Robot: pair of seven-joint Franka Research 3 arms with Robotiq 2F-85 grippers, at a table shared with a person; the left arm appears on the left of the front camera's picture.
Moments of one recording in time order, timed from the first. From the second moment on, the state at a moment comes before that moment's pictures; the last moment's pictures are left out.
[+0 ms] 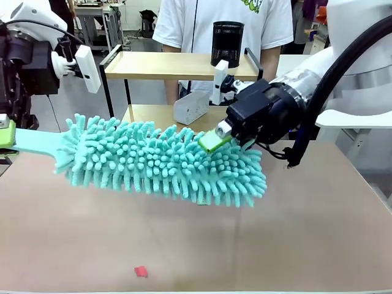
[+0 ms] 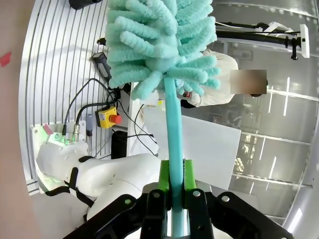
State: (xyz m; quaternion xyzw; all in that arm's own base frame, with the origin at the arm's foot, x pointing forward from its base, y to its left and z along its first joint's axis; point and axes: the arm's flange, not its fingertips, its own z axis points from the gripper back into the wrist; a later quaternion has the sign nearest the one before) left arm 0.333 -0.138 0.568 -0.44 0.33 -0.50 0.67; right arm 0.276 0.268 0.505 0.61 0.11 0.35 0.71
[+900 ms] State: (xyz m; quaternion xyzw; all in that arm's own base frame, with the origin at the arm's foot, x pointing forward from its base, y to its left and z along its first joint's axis) left arm 0.327 -0.140 0.566 -0.45 0.34 -0.51 0.65; right arm 0.276 0.264 0.508 0.61 0.10 0.35 0.70
